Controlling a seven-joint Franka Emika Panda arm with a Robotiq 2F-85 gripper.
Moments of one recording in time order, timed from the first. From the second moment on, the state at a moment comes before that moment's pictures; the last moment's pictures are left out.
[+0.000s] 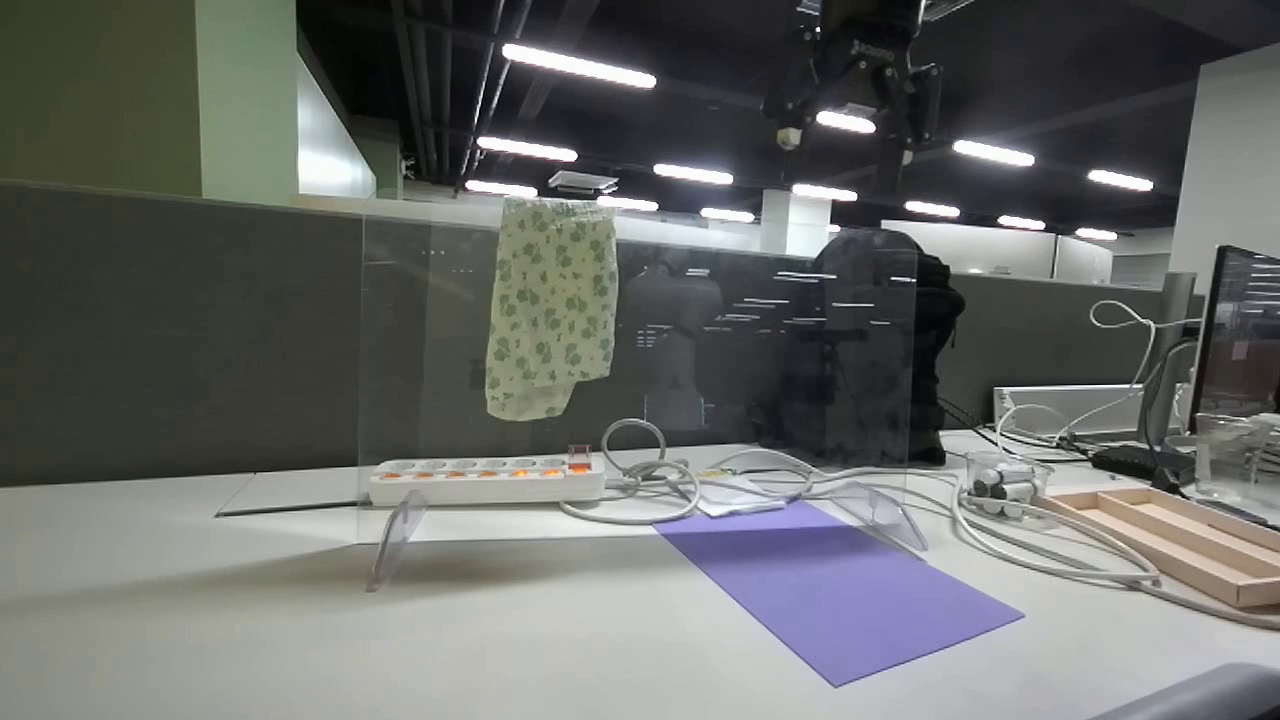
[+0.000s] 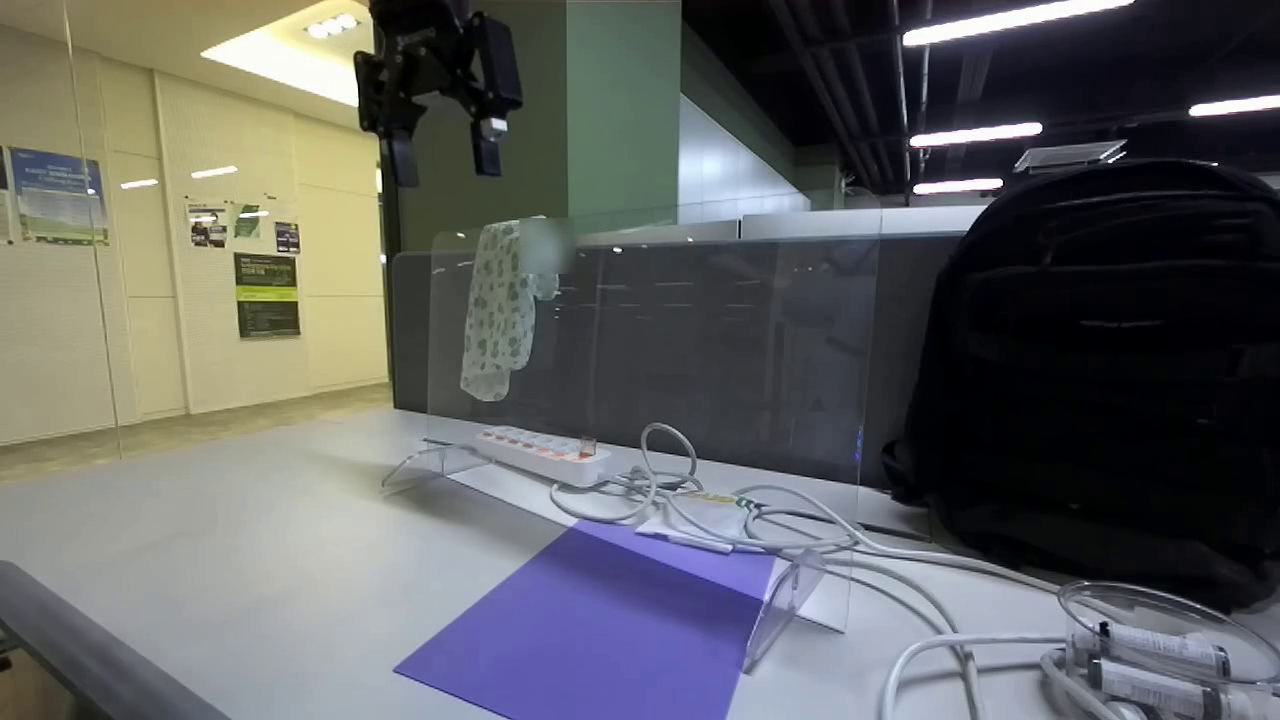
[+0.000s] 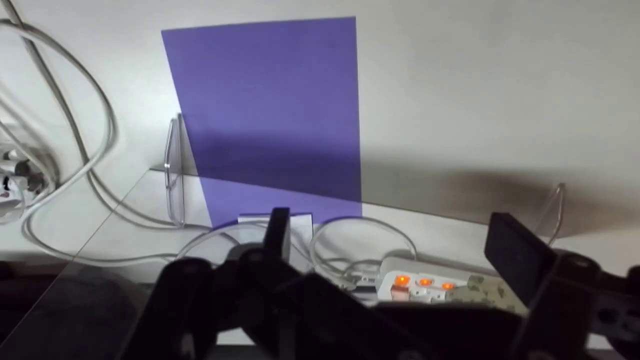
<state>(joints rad) -0.02 -0.58 0.03 -2.52 0.02 2.10 0.02</state>
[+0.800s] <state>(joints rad) -0.11 -0.36 0.22 -2.46 -0.19 2.60 0.38</state>
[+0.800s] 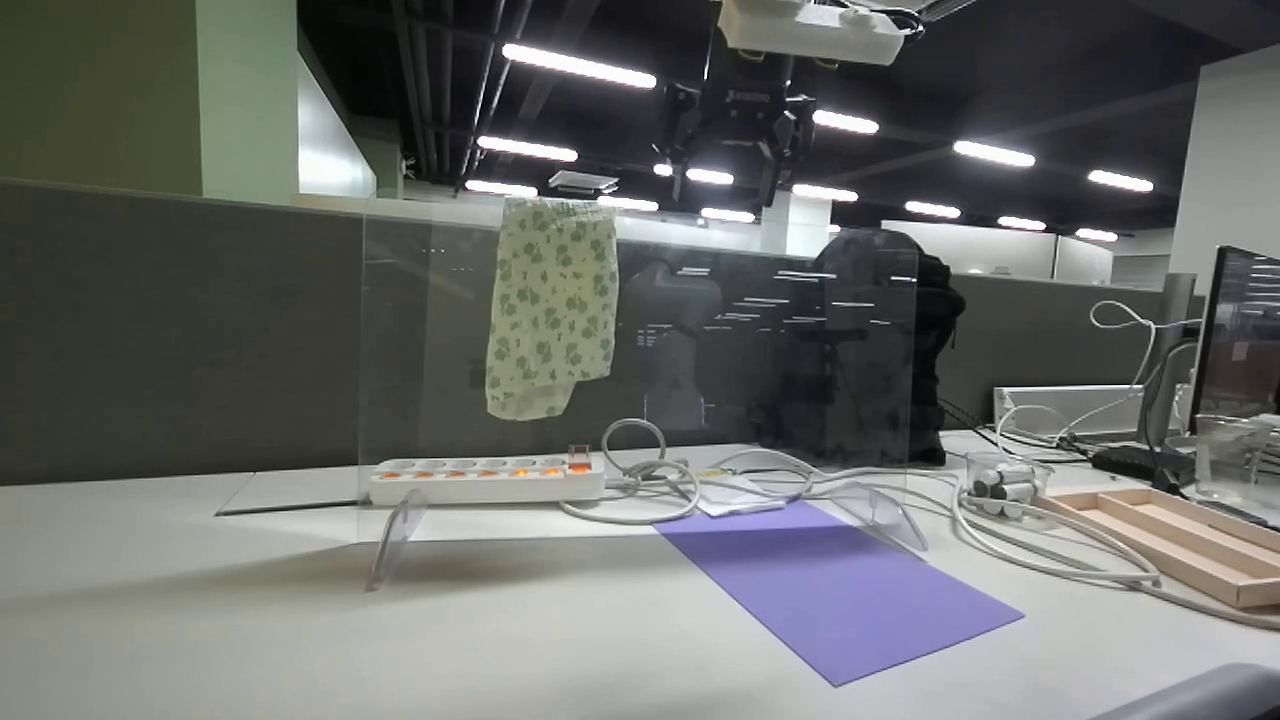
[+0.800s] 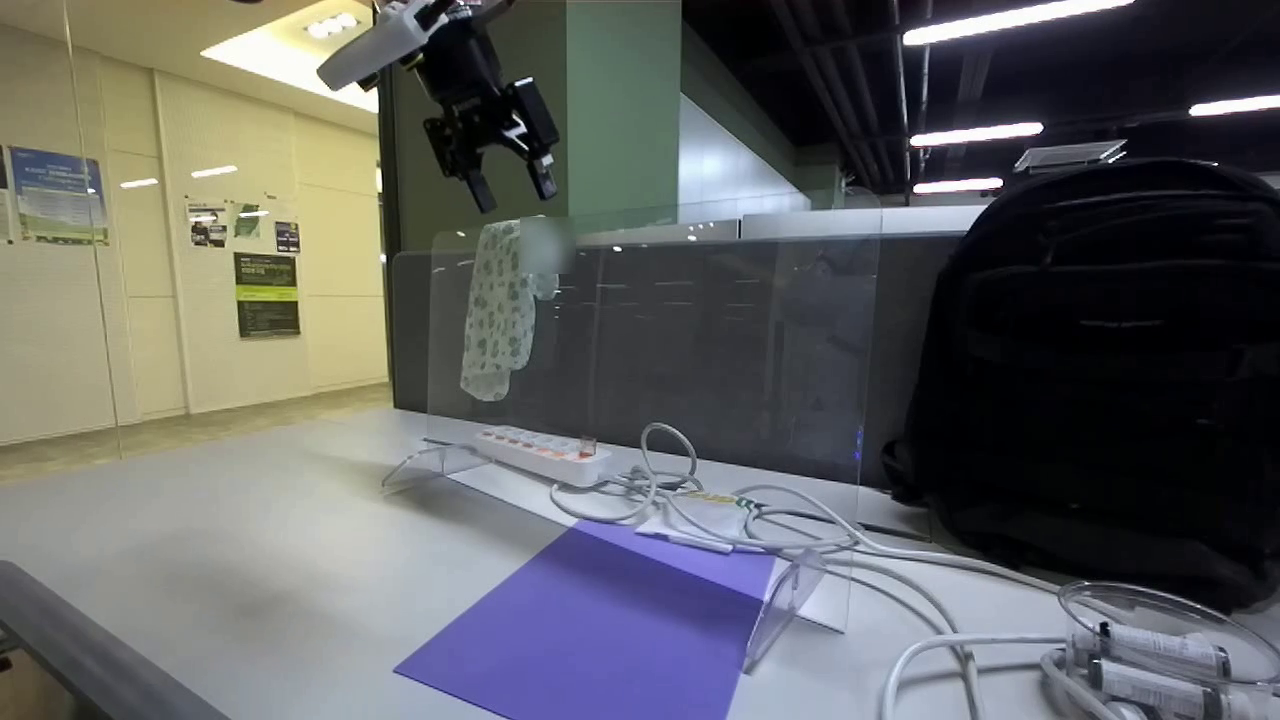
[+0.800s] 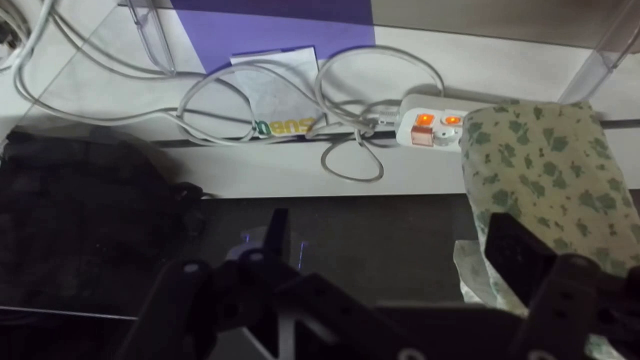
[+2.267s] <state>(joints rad) -0.09 -0.05 0.24 -2.40 -0.21 3.10 0.37</state>
